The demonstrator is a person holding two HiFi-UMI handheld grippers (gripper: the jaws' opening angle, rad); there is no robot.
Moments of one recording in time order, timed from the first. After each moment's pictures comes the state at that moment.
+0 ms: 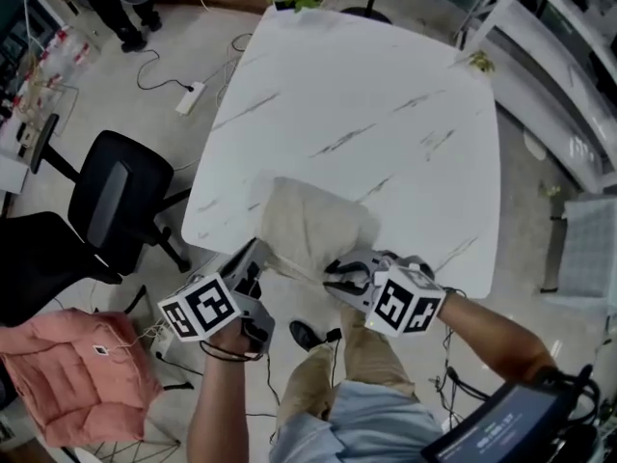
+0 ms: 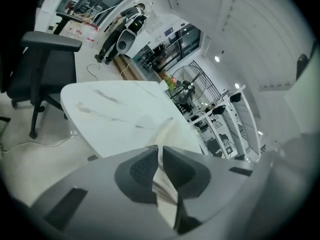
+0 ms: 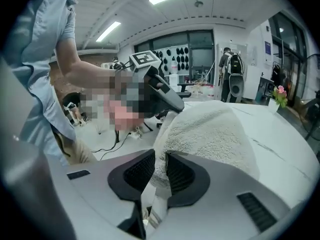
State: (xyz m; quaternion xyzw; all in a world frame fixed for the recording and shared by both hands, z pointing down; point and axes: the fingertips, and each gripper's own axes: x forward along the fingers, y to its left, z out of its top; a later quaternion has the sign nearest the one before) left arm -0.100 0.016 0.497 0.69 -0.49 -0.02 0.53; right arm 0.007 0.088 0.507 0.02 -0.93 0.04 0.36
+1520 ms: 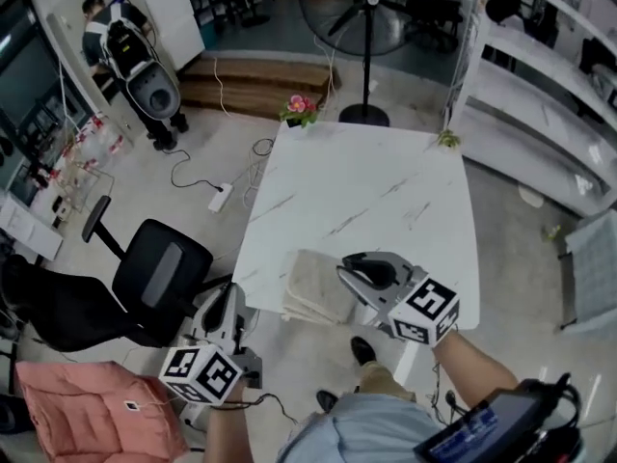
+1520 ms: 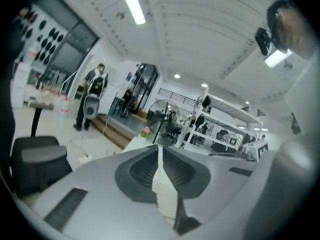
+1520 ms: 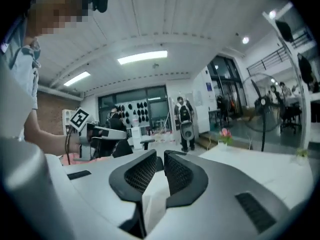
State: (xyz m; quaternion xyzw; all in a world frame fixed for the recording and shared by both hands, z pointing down) left arm -0.151 0.030 0.278 0.79 -0.57 -0.04 0.21; right arm 0.027 0.005 0.295 0.28 -0.95 0.09 0.07
